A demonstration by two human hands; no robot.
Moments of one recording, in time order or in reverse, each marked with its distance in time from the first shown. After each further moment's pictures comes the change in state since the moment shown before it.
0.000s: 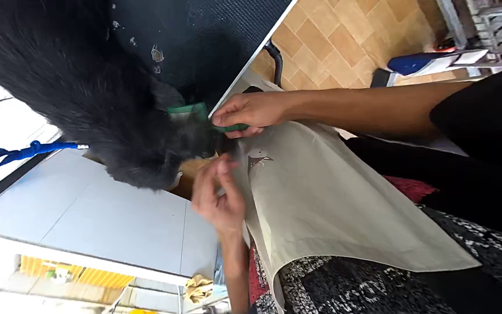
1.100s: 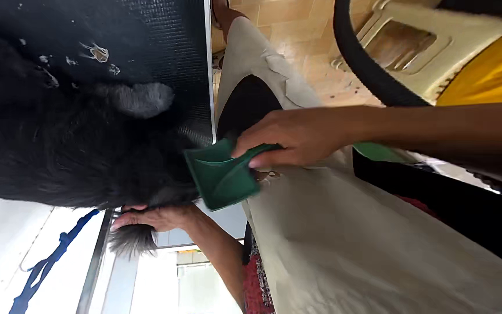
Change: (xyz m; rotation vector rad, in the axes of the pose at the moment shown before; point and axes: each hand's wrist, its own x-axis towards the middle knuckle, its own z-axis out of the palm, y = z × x) left_hand 0.109 -0.138 -0.100 -0.194 0.022 0.091; right_hand 0.047 0.146 0.136 -0.218 0.580 -0.734
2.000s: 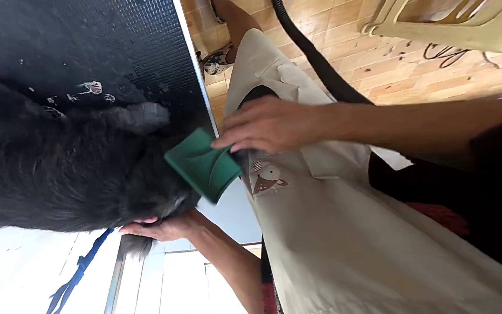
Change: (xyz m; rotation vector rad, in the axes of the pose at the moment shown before) left_hand 0.001 -0.001 0.026 -0.079 -0.072 -0.028; right_hand 0.012 0.057 0.019 -0.245 0.336 -0.120
